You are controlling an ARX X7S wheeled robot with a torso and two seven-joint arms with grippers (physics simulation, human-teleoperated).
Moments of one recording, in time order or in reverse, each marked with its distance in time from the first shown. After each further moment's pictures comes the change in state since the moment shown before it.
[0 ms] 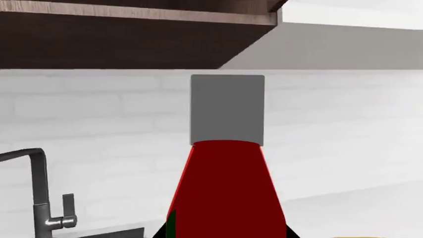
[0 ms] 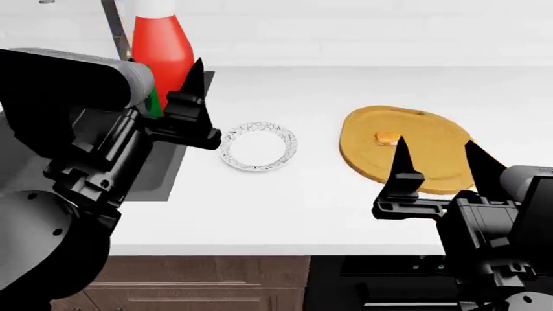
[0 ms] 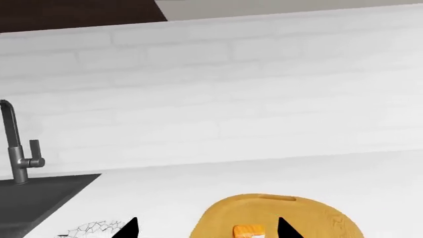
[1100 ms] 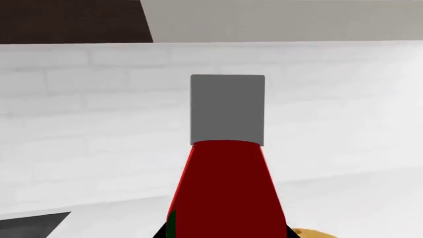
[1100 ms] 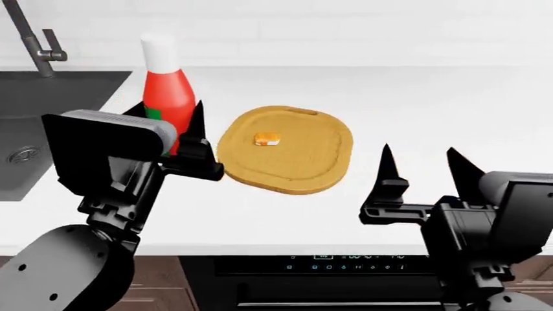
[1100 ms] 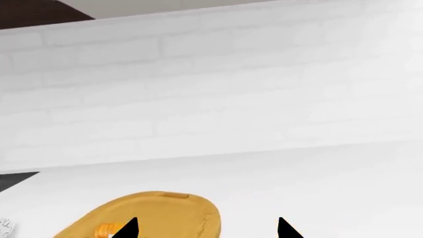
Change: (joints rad) left arm 0.254 -0.048 0.162 -0.066 0.305 0.314 0.102; right arm -0.010 -0.053 -0.041 0.031 -0.038 -0.013 -0.034
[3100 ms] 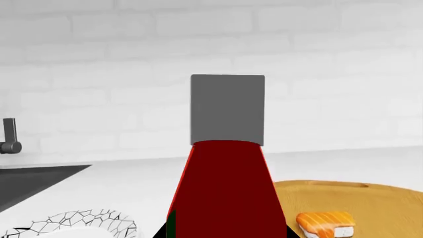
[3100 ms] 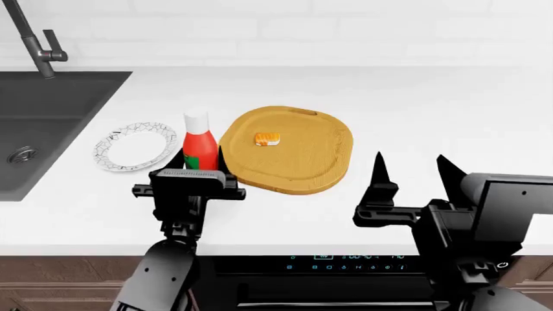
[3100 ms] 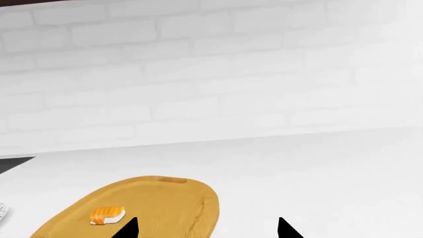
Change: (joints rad) left arm 0.069 0.228 0.221 -1.017 0.468 0.989 0.122; right arm 0.007 -0.025 -0.032 0.051 -0.008 0.015 -0.012
